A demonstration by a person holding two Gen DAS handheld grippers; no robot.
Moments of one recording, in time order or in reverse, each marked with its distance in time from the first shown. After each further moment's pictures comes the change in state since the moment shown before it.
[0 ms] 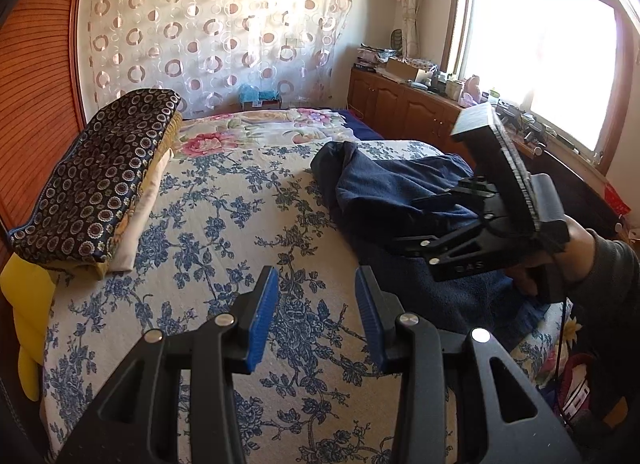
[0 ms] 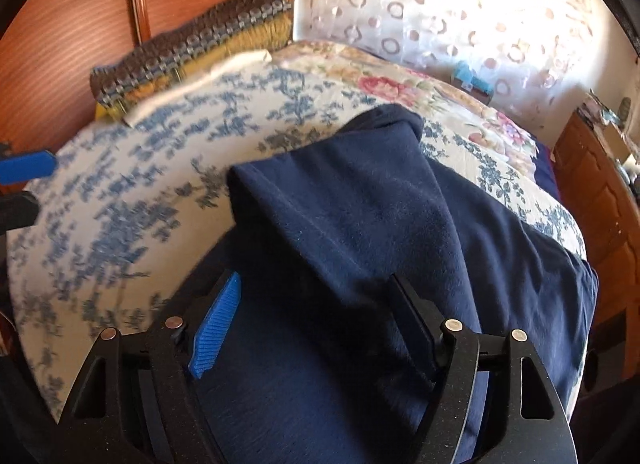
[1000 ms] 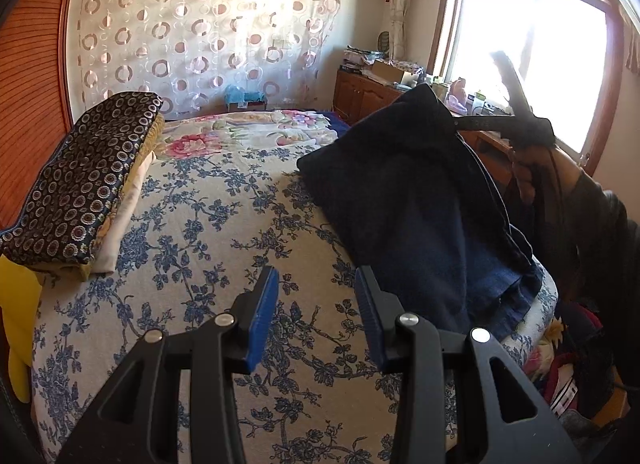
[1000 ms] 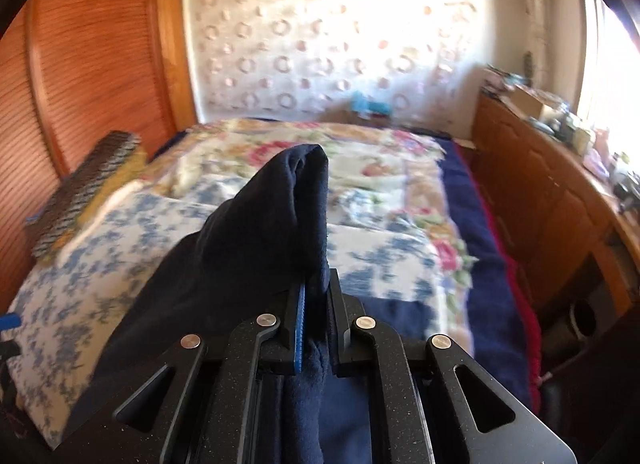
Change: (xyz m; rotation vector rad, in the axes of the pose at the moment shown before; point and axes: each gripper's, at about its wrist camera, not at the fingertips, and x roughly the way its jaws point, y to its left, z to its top) left arm -0.004 -0.011 0.002 0.004 -0.003 -0.058; right arm -0.092 -0.171 0.012 0.327 -0.210 -0.195
